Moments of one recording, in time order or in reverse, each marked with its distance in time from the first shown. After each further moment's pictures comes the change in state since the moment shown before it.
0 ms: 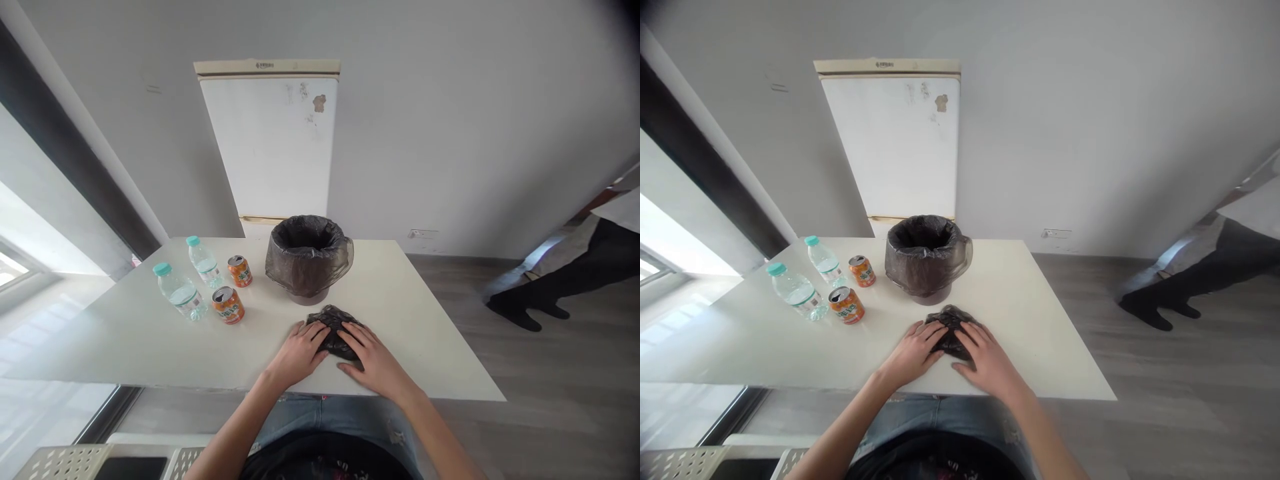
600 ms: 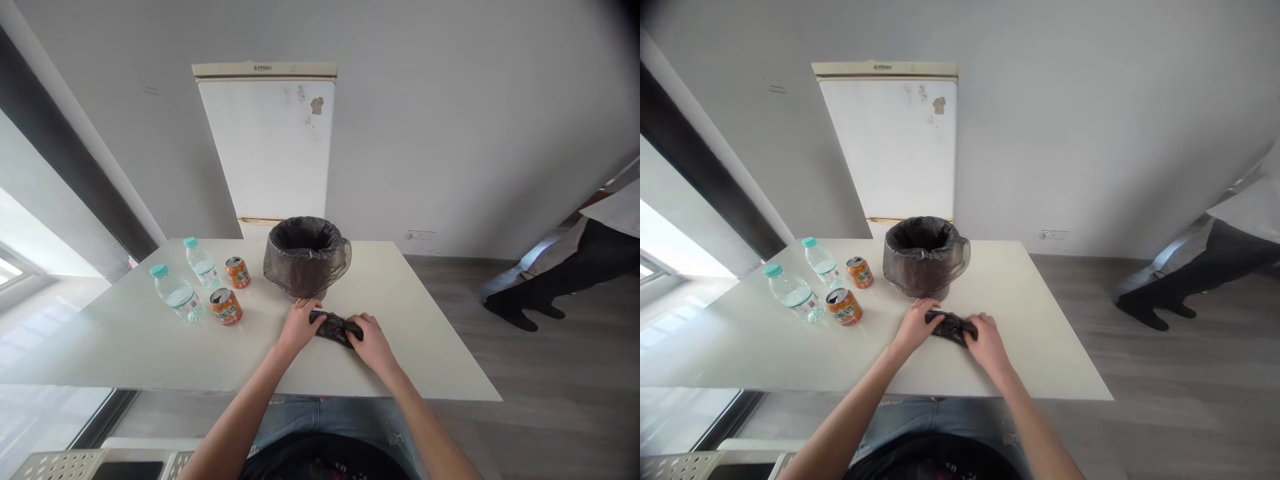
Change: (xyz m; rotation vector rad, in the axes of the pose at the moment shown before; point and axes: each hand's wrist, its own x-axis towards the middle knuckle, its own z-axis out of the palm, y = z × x) left_hand 0.057 -0.023 -0.002 -0.281 0.286 -0.287; right_hand 0.035 0.015 0.004 0.289 0.169 0.459
